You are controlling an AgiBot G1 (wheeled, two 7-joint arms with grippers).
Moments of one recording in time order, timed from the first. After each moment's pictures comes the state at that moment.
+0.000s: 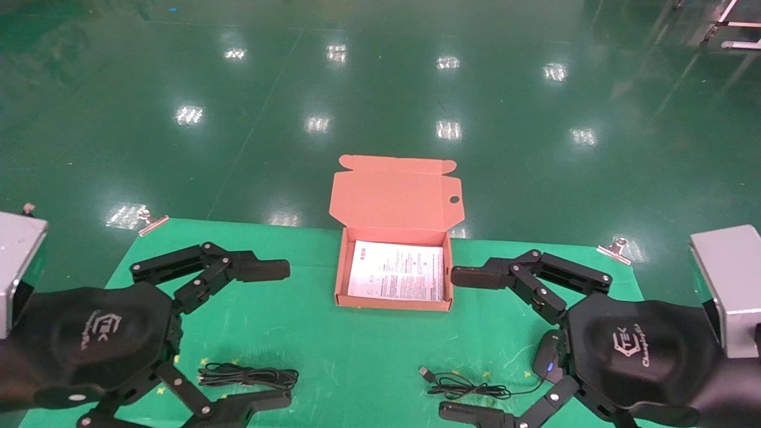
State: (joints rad) left arm -1.07 0.61 0.28 -1.28 0.73 1.50 -0.19; right arm 1.08 -0.61 -0.28 1.28 -0.73 -1.49 0.19
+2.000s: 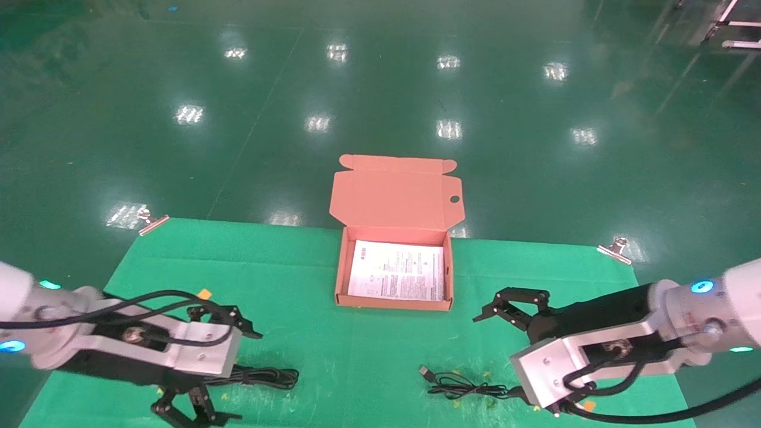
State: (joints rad) left arm -1.51 0.80 0.77 -1.31 1.71 1.53 -0.23; right arm 1.47 -0.79 -0.67 1.36 -1.71 -1.49 -0.16
